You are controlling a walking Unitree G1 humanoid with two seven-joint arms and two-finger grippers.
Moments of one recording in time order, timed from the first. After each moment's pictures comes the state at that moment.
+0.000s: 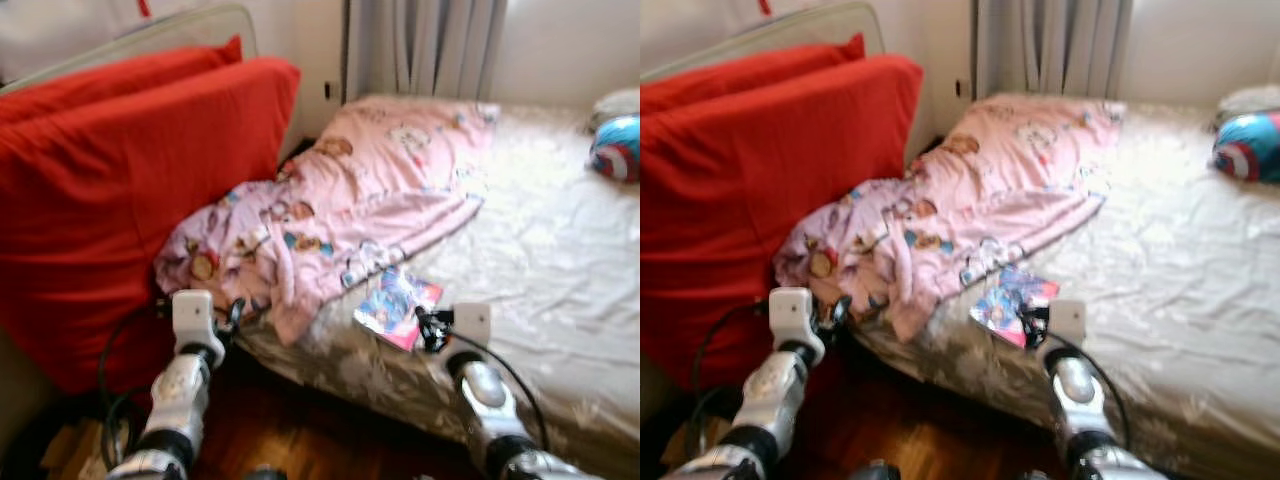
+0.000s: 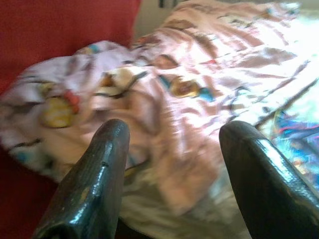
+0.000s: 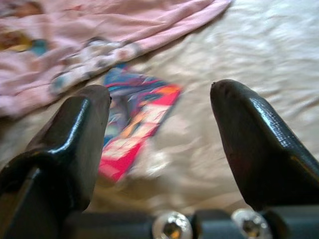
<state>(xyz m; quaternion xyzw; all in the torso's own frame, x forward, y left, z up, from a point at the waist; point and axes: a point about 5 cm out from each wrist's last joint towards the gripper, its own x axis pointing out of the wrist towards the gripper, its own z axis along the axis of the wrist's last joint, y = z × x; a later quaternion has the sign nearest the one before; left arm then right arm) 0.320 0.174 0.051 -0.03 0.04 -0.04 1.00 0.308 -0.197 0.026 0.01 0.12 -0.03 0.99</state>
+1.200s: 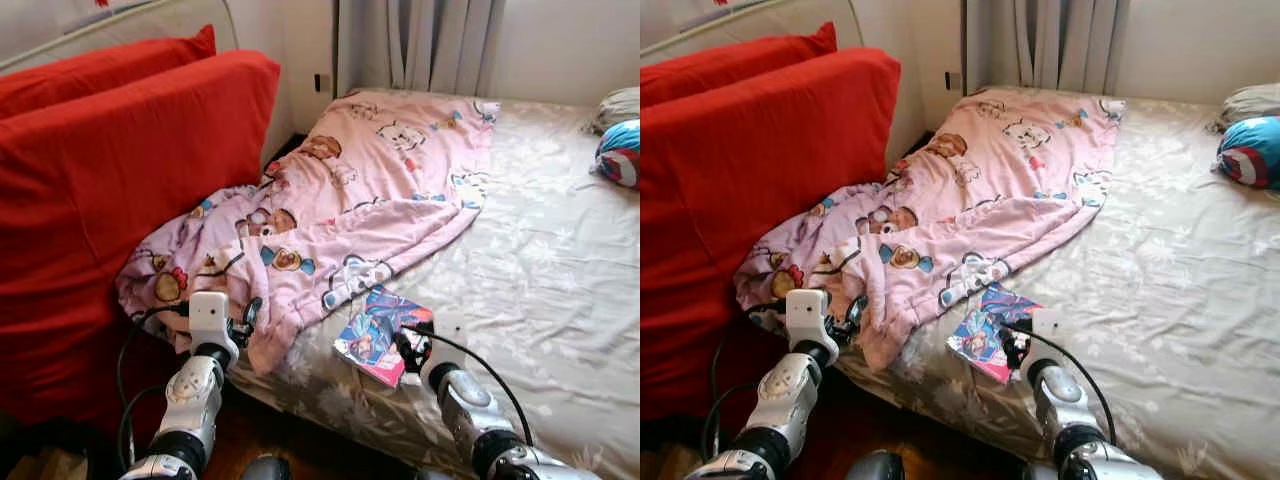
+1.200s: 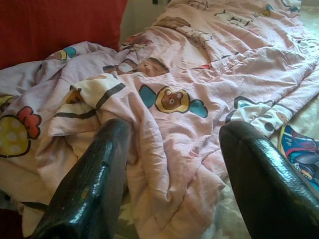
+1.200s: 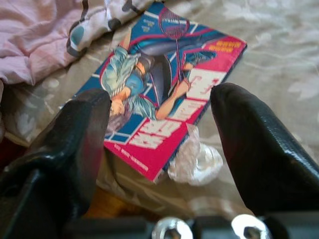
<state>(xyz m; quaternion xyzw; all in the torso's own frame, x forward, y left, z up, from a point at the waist) 0.320 0.178 0.055 -0.02 0.03 -0.04 1.00 0.308 -0.155 0.006 0.08 0.25 0.04 0.96</state>
